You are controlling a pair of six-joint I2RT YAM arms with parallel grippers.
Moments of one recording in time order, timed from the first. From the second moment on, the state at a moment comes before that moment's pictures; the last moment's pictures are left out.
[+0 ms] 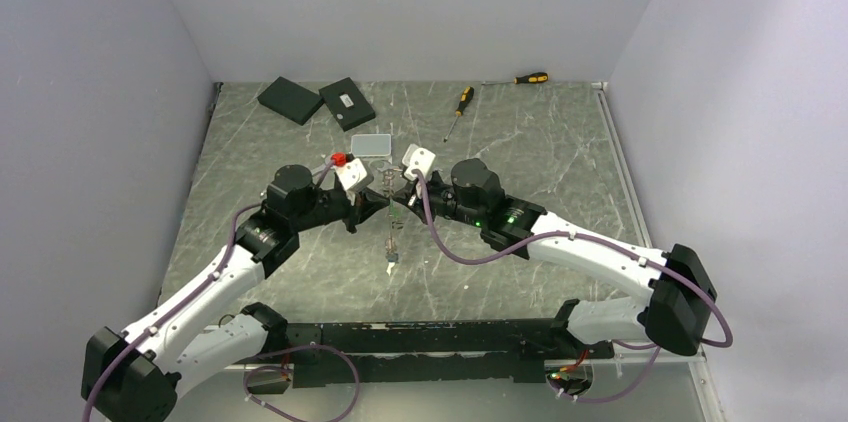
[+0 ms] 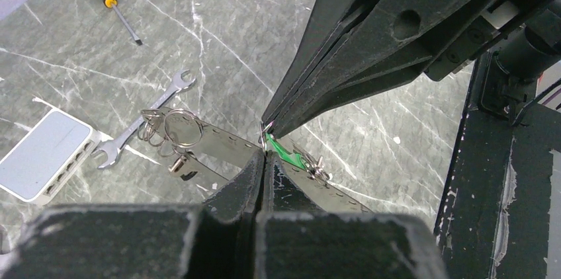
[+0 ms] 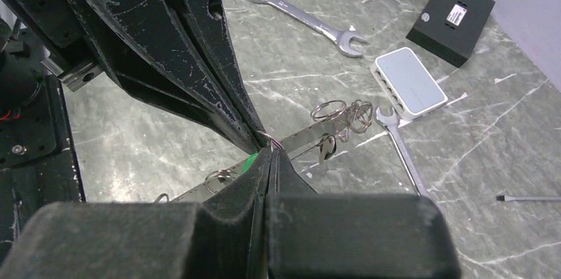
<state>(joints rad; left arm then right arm) -0.55 0.91 0.65 0.01 0.54 0.10 0.94 1.26 0.91 0.10 -0.16 -0.15</state>
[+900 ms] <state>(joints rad) -0.56 0.90 0.65 -0.01 0.55 0.11 0.91 1.24 0.97 0.02 -0.23 -0.15</state>
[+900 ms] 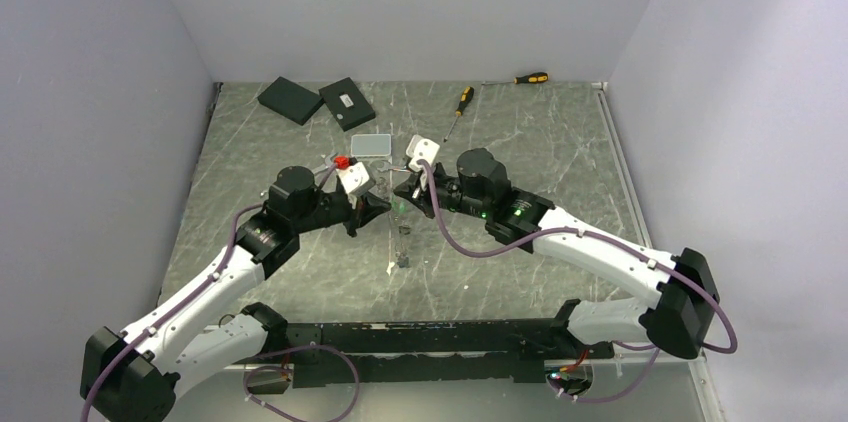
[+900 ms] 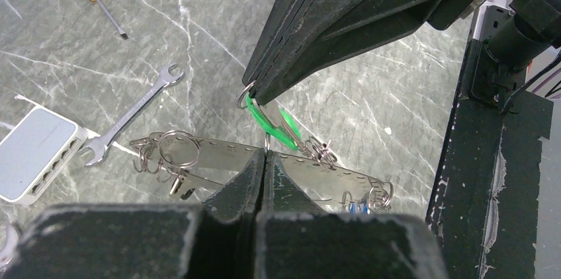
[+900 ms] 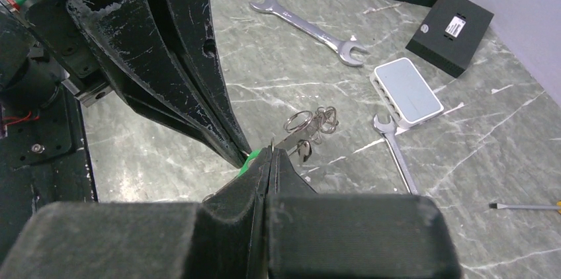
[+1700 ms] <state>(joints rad) -0.56 0.91 0.69 -0.05 0.49 0.08 0.91 1.23 0.96 -0.02 -0.27 -0.12</state>
